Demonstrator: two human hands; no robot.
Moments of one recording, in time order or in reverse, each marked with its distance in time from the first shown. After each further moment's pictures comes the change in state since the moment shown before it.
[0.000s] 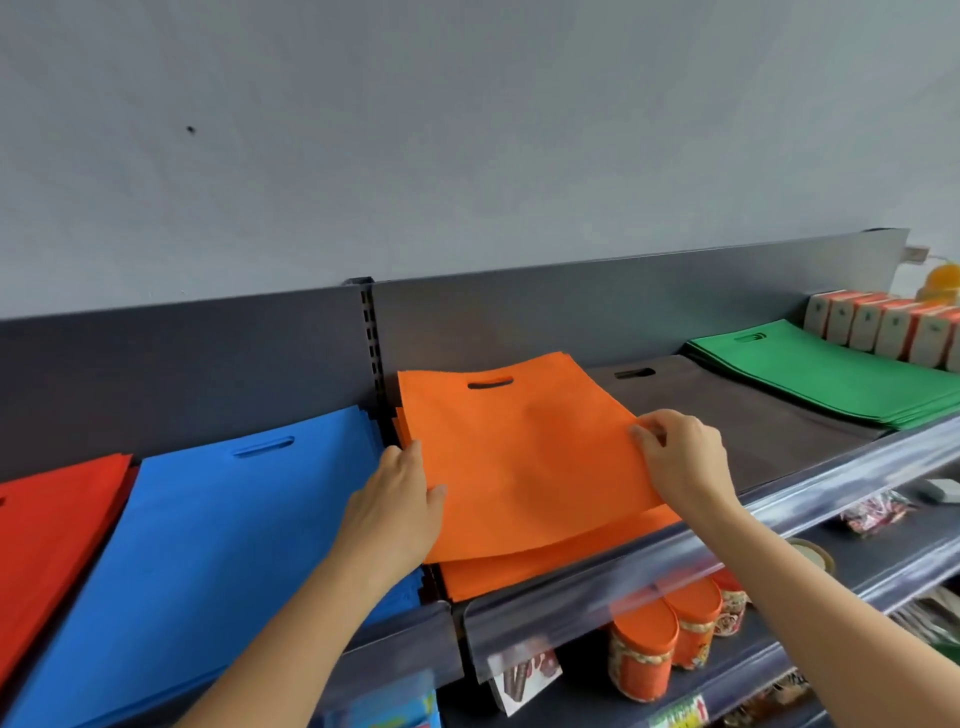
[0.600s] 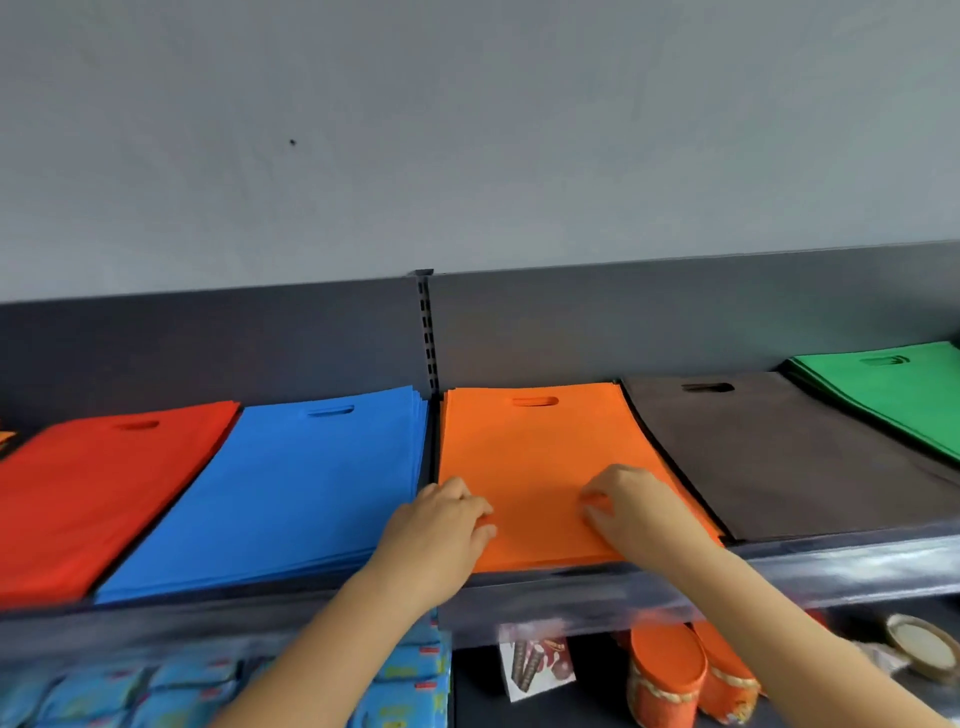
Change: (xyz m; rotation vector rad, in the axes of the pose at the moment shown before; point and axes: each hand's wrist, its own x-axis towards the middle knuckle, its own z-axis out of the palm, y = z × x) left_hand -0.030 0.043 0.036 0.276 -0.089 0.025; right_hand -0.004 0.008 0.023 -0.246 -0.592 -0.479
